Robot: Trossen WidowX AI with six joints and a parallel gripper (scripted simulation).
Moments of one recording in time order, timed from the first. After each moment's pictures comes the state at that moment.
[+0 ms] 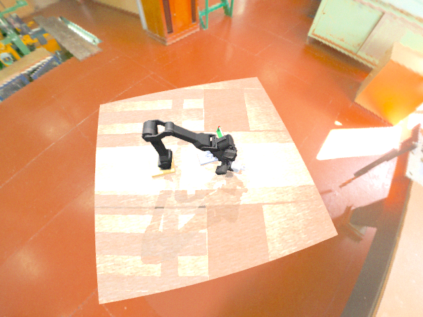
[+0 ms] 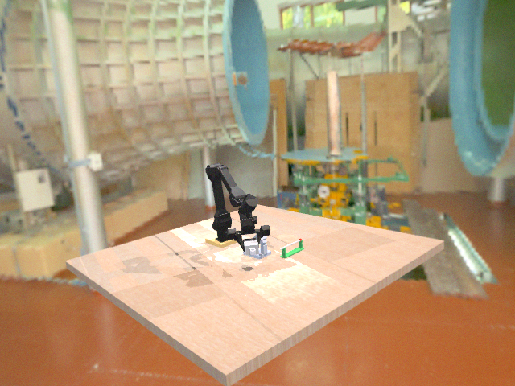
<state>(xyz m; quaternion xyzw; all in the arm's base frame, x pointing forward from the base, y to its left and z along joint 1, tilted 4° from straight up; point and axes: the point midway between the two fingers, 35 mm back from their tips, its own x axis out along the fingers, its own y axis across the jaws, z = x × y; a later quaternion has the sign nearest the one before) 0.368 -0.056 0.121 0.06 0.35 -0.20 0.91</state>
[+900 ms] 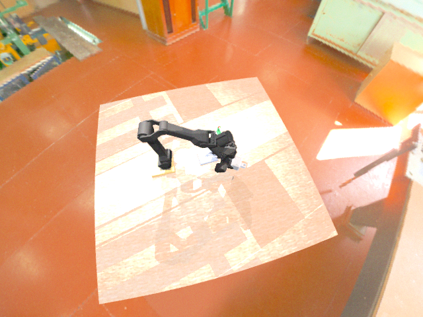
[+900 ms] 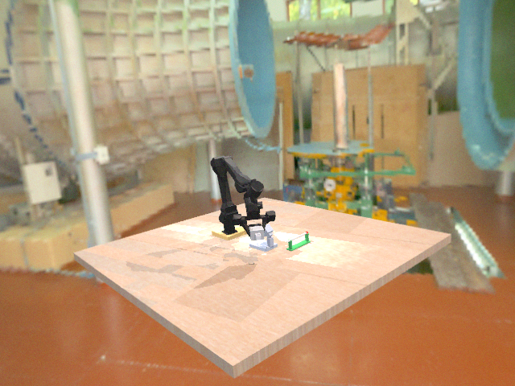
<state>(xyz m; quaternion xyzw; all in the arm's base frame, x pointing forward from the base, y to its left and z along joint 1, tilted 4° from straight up) 0.361 -0.055 0.151 0.07 0.35 -0.20 0.91</state>
